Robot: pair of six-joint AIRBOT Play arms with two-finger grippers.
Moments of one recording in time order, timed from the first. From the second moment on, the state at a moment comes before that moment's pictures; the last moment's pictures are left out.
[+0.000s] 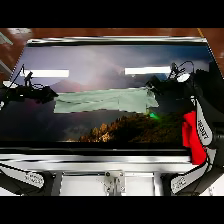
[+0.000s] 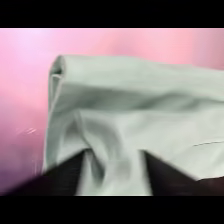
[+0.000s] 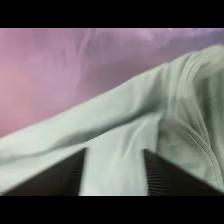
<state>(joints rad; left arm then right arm) 0.31 -1.74 1.36 0.84 -1.03 -1.20 -0.06 -1.80 1.45 -0.82 0.81 1.47</state>
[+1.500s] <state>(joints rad) 0.23 -1.72 1.51 0.64 -1.31 -1.23 -0.12 -1.93 1.49 -0.70 1.14 1.37</state>
